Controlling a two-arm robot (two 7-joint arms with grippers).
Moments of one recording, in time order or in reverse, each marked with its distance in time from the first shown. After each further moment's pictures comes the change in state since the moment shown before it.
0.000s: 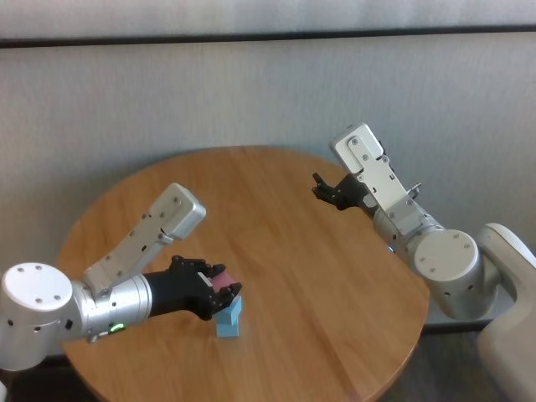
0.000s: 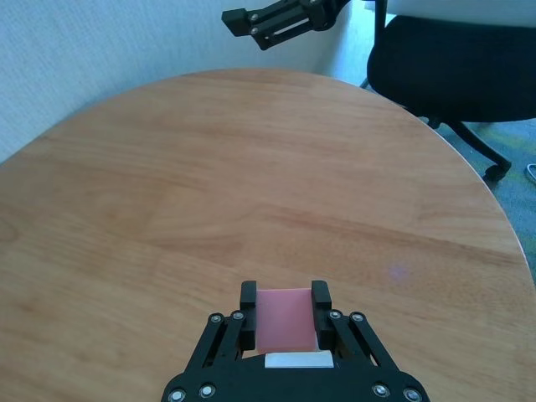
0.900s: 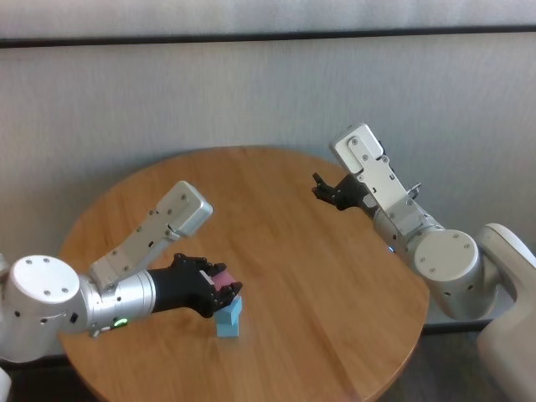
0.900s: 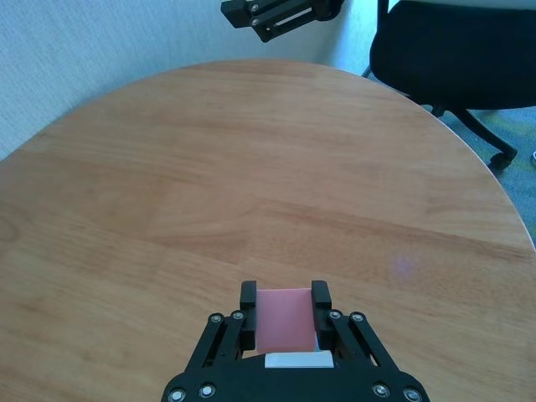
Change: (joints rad) left arm -0.036 0.011 0.039 0.014 -0.004 0.022 0.011; right arm 0.000 0.000 0.000 0.000 0.000 0.000 0.000
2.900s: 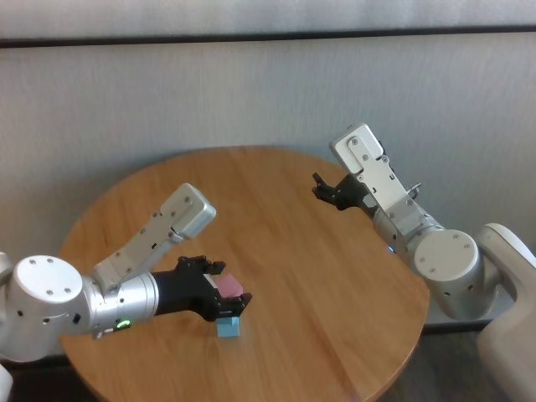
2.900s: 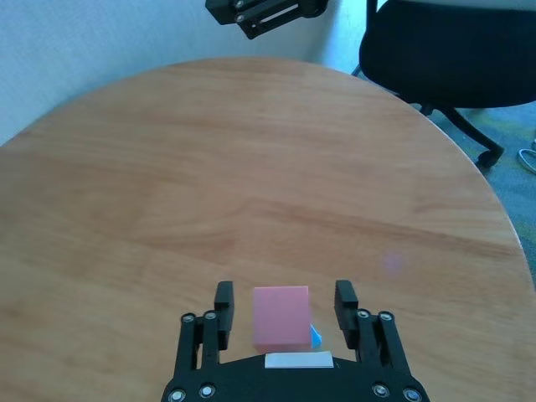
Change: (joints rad) left arm -0.019 0.015 0.035 0.015 -0.042 -0.017 -0.010; right arm 0.000 0.000 0.000 0.000 0.000 0.000 0.000
